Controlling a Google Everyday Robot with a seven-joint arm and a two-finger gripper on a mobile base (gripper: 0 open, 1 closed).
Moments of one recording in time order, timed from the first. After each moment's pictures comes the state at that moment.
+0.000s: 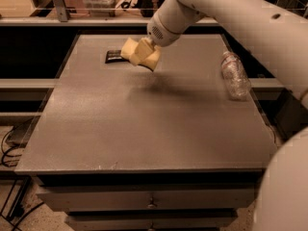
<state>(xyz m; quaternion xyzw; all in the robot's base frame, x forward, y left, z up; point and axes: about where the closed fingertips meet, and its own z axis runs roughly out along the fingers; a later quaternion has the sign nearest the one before) 0.698 0.018 0.906 -0.44 0.84 0.11 0.31</state>
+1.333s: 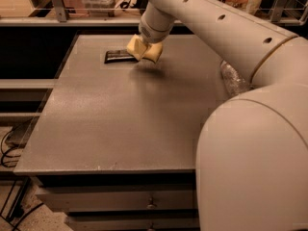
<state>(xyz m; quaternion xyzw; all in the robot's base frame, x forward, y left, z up) 0.767 0.029 0.878 -0.40 0.87 0.02 0.29</state>
